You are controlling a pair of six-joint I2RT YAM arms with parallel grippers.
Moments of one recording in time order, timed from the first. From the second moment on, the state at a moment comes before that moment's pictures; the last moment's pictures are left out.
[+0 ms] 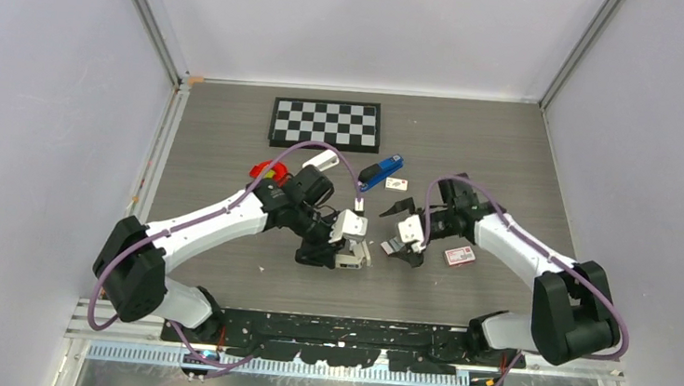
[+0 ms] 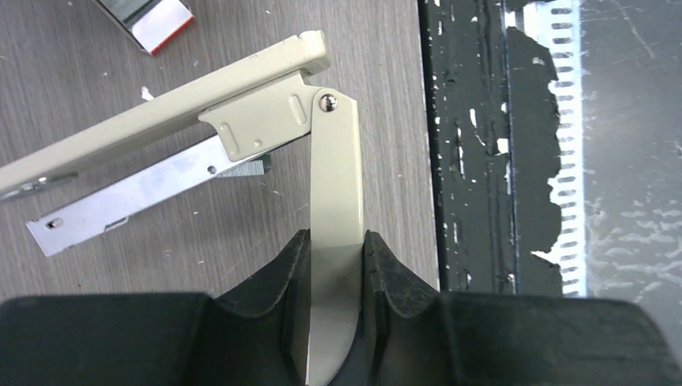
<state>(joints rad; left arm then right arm) -0.80 1.39 1.01 -0.69 0.66 0.65 0.33 1.34 0.79 -0.58 -1.05 -1.60</state>
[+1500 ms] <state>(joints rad) -0.59 1.41 1.17 -0.88 1.13 0.63 0.65 1.41 0.40 1.05 -0.96 -0.73</state>
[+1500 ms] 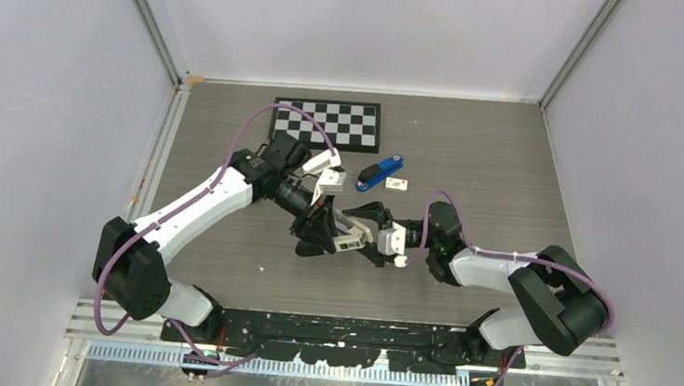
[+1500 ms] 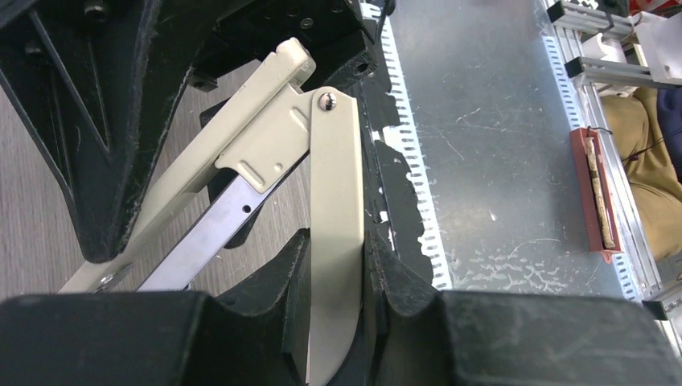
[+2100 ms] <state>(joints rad) -0.53 1.39 1.16 -0.91 1.20 0.66 0.65 1.29 0.40 0.91 -0.87 -0.87</state>
